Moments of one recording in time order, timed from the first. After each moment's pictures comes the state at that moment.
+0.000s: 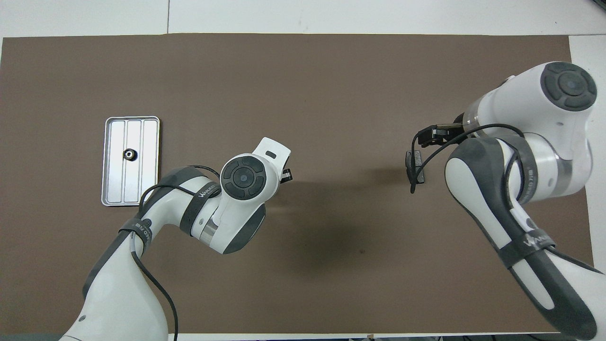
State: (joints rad) left arm -0.67 0.29 0.04 -2.04 0.03 2.40 -0.86; right arm 0.08 0.20 0.07 -1.89 0.02 2.09 0.21
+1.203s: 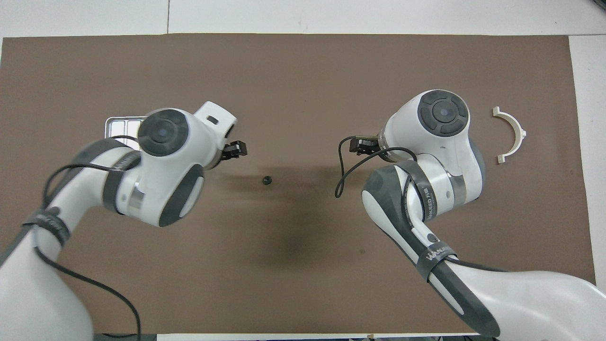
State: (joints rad) left arm -0.47 0.18 0.08 -1.95 0.05 2.18 -0.53; right arm 0.30 0.27 0.07 -1.88 0.01 2.18 0.53
